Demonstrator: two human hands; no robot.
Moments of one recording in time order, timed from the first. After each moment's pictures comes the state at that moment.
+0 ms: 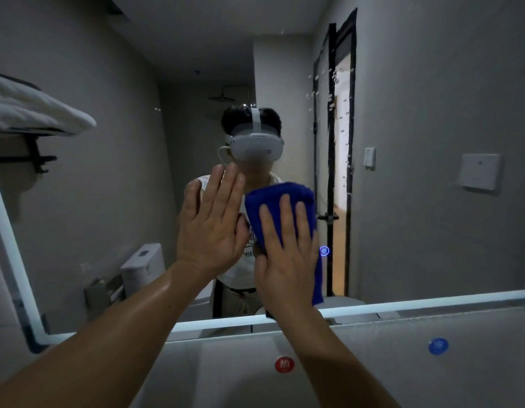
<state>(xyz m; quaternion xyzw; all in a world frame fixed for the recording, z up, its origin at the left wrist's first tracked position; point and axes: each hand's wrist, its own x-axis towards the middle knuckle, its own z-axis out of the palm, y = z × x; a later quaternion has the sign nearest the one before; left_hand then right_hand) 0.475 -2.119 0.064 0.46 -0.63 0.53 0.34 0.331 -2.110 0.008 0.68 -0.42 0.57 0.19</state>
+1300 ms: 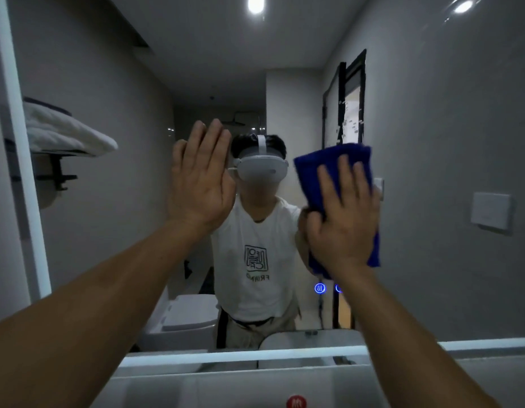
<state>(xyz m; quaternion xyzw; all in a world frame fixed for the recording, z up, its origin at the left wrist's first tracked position) 0.508 -2.108 0.181 0.47 -0.58 0.51 0.43 0.281 -2.143 0.118 0.60 -0.39 0.61 0.34</state>
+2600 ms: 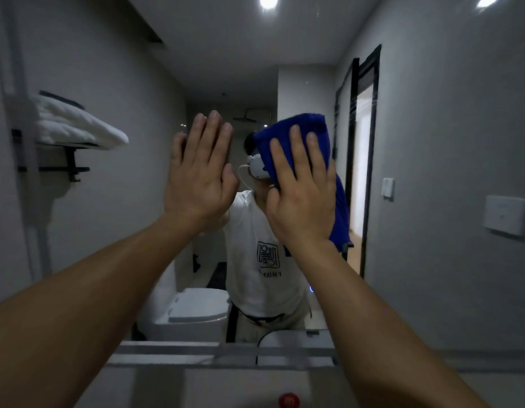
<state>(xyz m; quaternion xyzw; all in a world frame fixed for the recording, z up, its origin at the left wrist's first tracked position) 0.506 -2.113 0.180 0.50 -0.57 0.52 0.39 0.325 -2.132 0.152 0.66 -0.35 0.57 0.34</state>
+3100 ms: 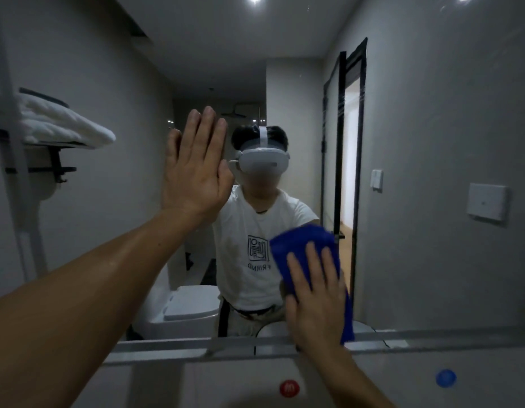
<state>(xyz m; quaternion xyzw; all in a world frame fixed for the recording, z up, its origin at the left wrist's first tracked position) 0.506 -2.114 0.179 0.51 -0.57 0.50 0.39 0.295 -2.124 -0.021 0.68 -0.40 0.54 0.30</state>
